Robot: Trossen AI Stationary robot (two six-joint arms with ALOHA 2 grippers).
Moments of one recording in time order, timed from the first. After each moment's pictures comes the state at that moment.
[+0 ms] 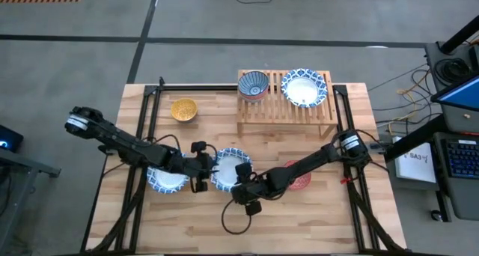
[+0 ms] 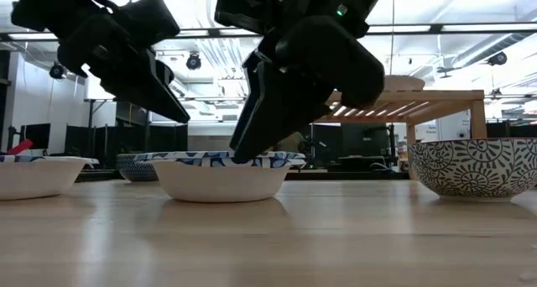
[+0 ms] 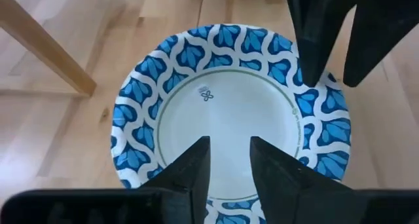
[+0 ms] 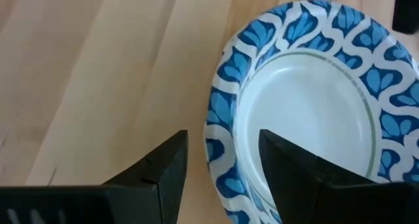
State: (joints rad) left arm -0.33 1.33 0.61 -0.03 -0.36 -0.24; right arm 0.35 2.07 1.49 -0.39 0.27 -0.07
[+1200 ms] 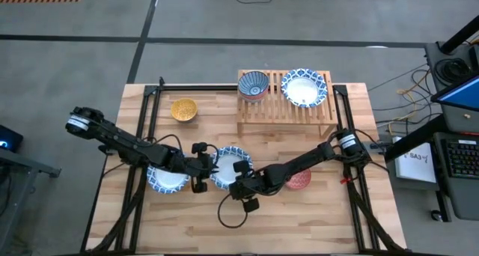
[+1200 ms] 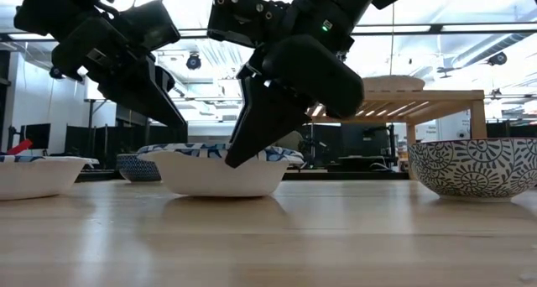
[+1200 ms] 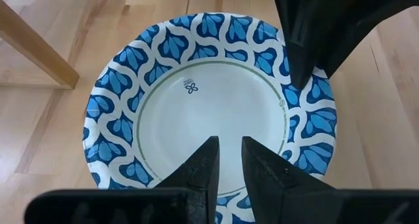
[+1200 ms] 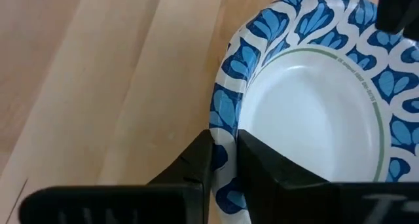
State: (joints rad) left arm -0.32 1.34 0.60 -0.02 -0.31 -0.25; right arm 0.32 2.09 1.50 -0.38 0.23 -0.09
